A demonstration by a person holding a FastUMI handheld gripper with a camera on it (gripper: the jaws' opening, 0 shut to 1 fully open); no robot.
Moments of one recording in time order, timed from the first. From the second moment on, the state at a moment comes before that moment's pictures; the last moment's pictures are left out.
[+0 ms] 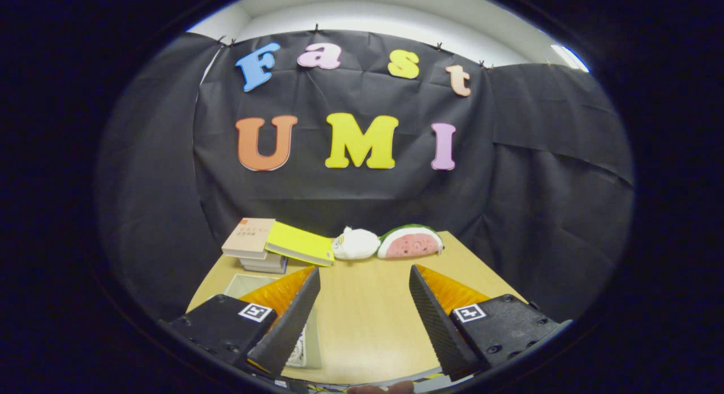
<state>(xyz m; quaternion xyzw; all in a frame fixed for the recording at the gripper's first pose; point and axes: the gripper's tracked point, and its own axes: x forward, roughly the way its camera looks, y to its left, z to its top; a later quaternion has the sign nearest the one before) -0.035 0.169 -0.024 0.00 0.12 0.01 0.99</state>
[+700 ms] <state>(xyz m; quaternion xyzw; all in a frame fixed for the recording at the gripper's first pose) -0.074 0.120 -0.024 0.03 0.10 -0.02 0.99</state>
